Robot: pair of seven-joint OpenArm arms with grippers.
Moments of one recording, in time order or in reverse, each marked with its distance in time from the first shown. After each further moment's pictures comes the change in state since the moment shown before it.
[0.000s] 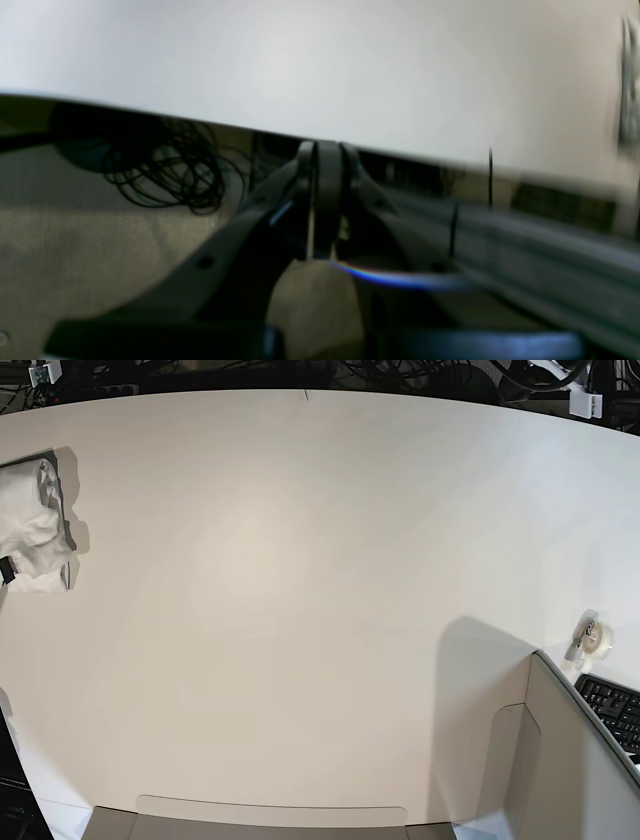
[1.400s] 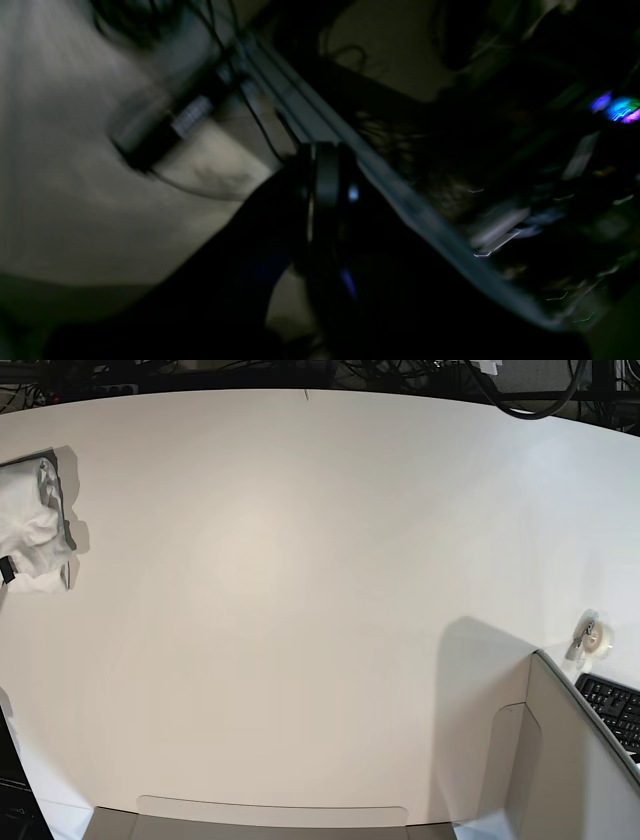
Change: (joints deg) left arm -29.8 4.7 14.3 -75.4 25.7 0.5 -26.9; right arm 36.3 -1.6 -32.7 -88.7 -31.6 -29.0 39.3
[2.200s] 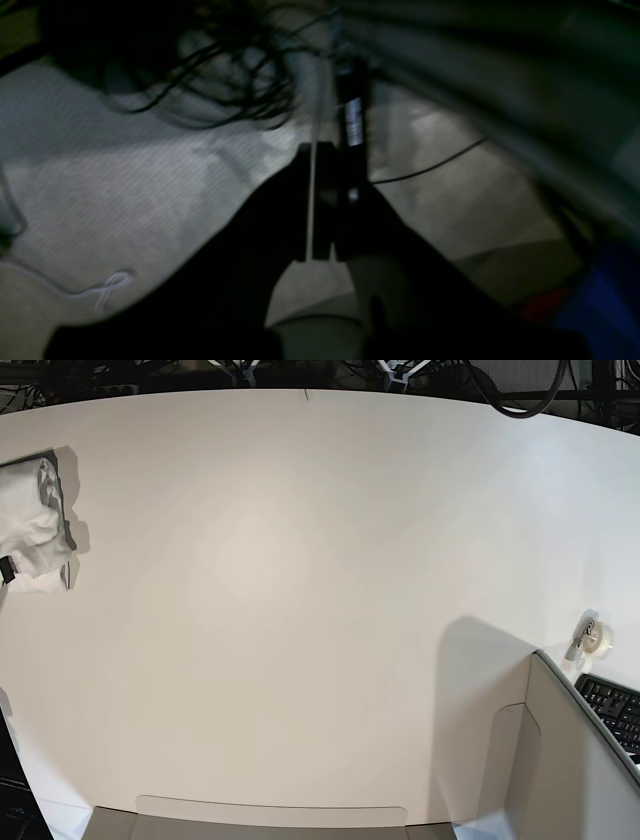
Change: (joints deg) left arm -16.2 -1.7 66.8 -25.7 12.2 25.5 -35.3; right arm 12.2 -4.9 -20.2 -14.6 -6.0 0.3 20.5
